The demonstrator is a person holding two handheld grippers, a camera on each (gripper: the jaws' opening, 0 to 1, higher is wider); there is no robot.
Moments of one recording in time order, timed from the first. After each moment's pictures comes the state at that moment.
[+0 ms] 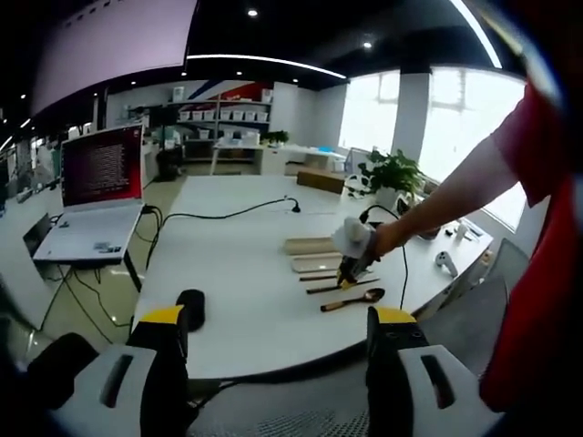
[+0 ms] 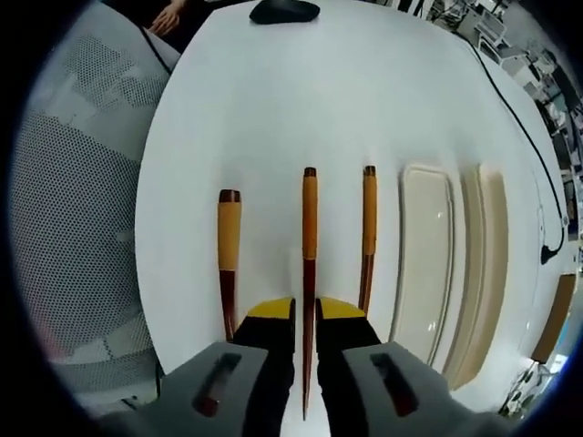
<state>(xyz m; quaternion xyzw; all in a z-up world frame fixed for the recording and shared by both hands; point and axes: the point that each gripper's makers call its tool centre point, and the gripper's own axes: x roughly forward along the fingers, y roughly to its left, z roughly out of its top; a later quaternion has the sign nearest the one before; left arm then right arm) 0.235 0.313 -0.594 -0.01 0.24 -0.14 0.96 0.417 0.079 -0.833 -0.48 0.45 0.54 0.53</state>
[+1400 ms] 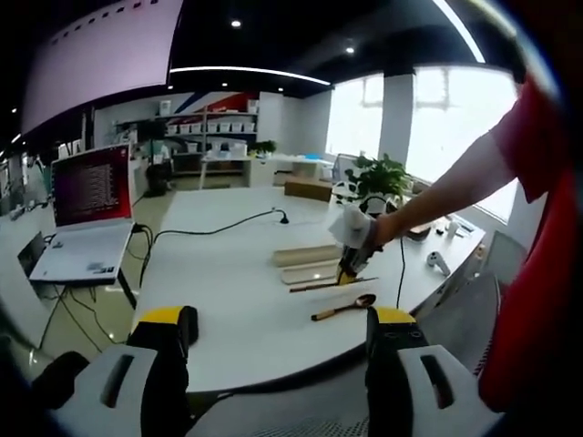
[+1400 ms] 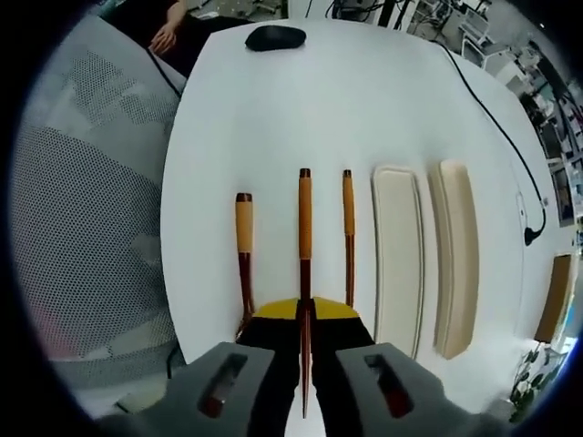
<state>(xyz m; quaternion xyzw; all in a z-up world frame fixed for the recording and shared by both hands) 0.234 0.297 -0.576 0.01 0.21 -0.17 0.96 0.414 0.062 -0.784 -0.43 0.46 0.51 0.58</state>
